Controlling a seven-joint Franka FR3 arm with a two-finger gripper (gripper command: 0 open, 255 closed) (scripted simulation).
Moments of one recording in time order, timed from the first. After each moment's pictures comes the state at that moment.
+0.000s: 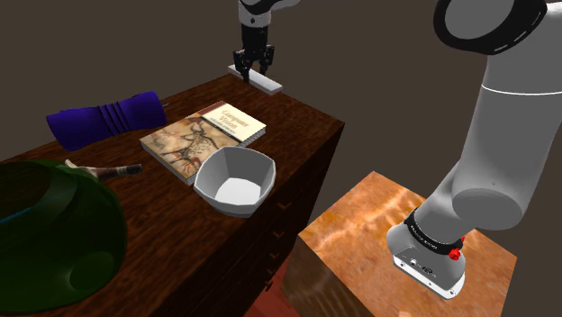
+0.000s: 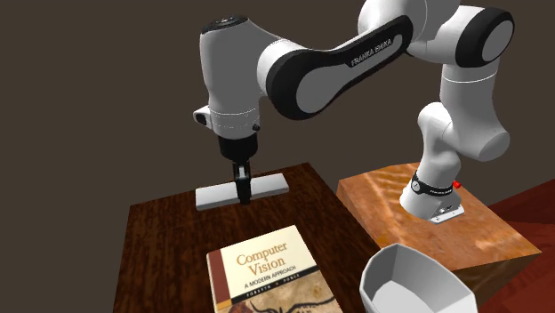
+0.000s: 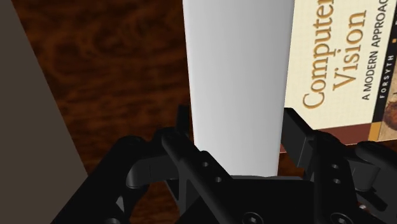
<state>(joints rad) 0.12 0.37 0.07 -1.49 -0.04 1.86 0.19</state>
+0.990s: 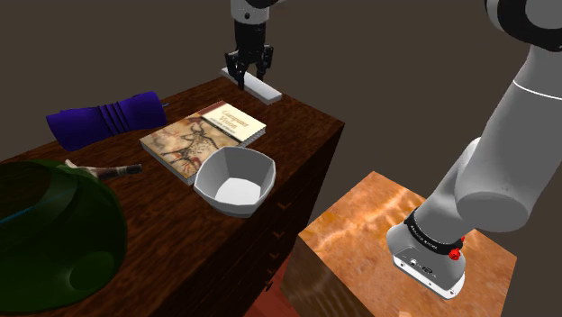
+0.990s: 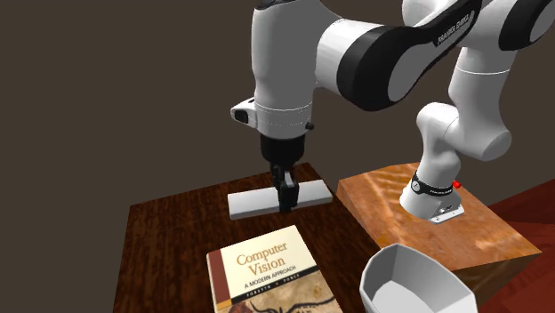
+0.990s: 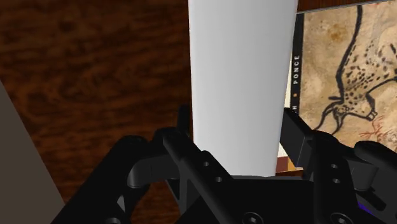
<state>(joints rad) 0.20 0.18 0.12 -1.69 -0.04 1.86 0.32</state>
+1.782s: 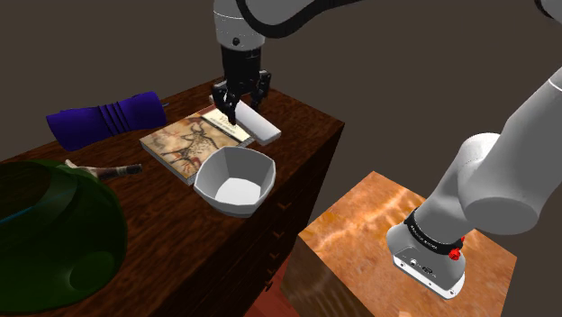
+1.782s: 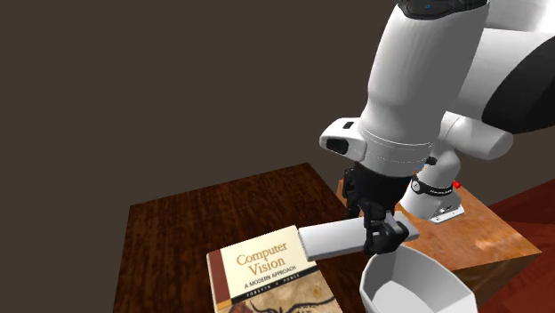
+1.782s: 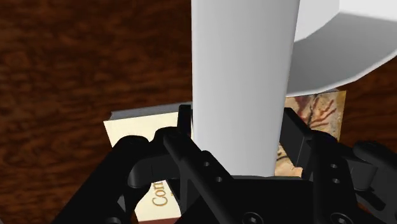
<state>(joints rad) 0.33 -0.02 0.24 -1.94 -0.01 1.91 0.56</state>
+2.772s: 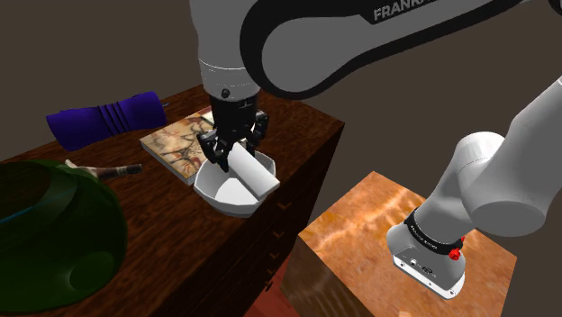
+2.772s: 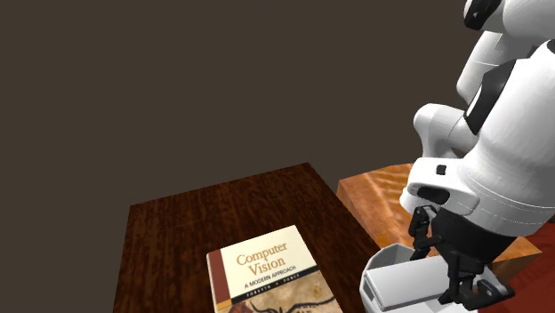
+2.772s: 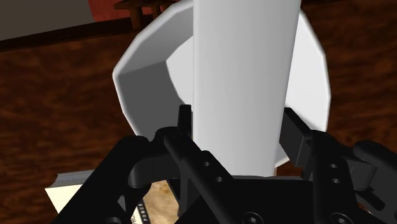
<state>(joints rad) 0.43 -0.07 0.35 -2.07 0.01 1.99 0.76</state>
